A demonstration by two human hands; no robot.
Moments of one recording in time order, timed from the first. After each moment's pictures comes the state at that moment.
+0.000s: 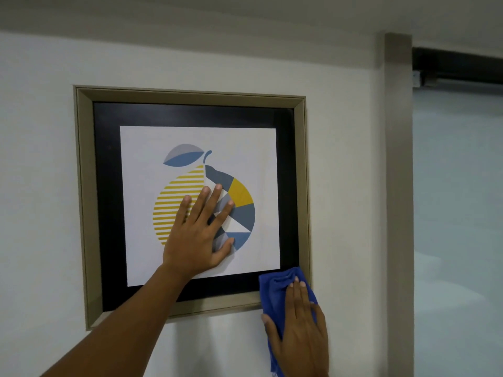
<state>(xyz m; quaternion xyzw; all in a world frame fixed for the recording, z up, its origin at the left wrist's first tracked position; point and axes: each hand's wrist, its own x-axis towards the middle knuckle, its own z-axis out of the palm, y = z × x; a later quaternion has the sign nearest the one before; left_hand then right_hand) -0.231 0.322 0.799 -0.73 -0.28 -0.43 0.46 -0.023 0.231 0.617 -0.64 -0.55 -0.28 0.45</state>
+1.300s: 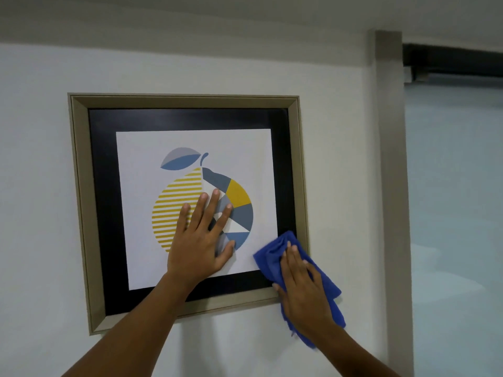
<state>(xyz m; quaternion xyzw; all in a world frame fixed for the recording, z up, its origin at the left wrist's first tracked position) -0.224 0.315 0.788 -0.75 -0.30 -0.41 0.41 0.013 0.242 0.666 -0.60 -0.61 -0.39 0.35</state>
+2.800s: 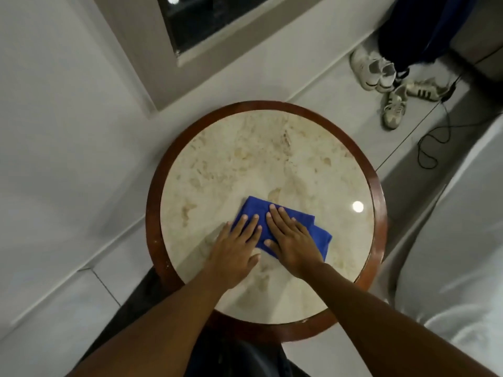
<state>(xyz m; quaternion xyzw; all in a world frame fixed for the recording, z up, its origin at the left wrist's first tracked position) 0.053 -0.030 -0.062 -0.96 -0.06 0.24 -0.14 0.176 -0.179 -0.074 -0.85 -0.47 0.24 0.00</state>
